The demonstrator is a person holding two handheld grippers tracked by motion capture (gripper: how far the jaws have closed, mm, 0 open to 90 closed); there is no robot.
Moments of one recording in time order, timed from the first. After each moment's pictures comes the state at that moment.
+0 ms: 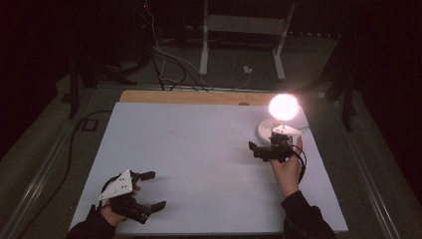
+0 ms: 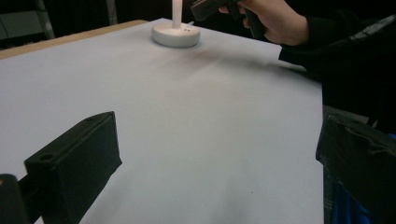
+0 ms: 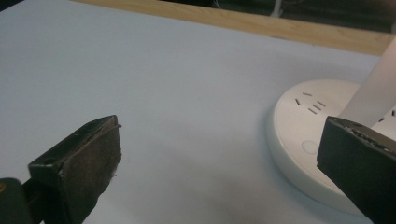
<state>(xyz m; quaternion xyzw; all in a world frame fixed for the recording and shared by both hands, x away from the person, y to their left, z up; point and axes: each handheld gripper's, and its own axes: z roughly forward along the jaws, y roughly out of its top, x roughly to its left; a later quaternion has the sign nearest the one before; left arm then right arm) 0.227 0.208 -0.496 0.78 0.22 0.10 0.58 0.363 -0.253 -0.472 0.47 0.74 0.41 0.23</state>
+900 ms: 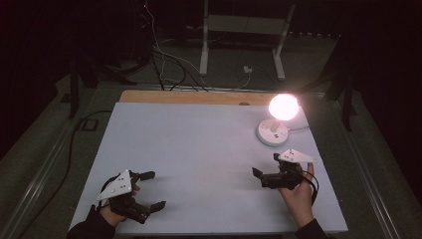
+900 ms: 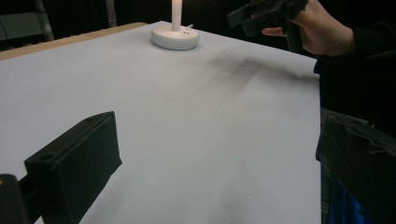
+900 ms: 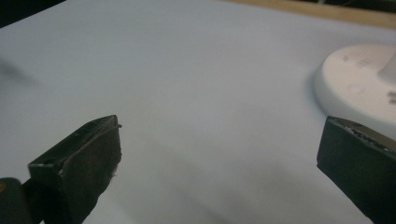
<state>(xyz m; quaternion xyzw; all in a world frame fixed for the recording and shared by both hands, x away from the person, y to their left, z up) 0.227 0.208 -0.495 0.77 0.22 0.10 0.59 0.285 -0.267 -0.477 0.42 0.77 0.44 0.18</state>
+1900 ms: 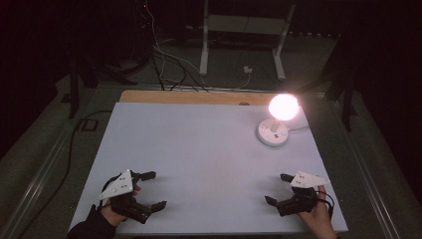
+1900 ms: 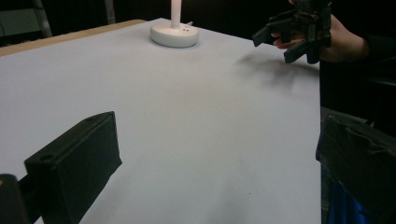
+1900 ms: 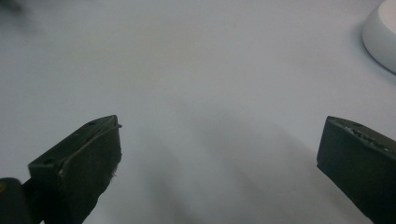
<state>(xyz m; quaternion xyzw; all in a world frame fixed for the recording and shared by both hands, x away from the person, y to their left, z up) 0.228 0.207 -0.496 0.78 0.22 0.09 0.58 0.245 -0.310 -0.508 0.33 0.83 0.43 0.14</state>
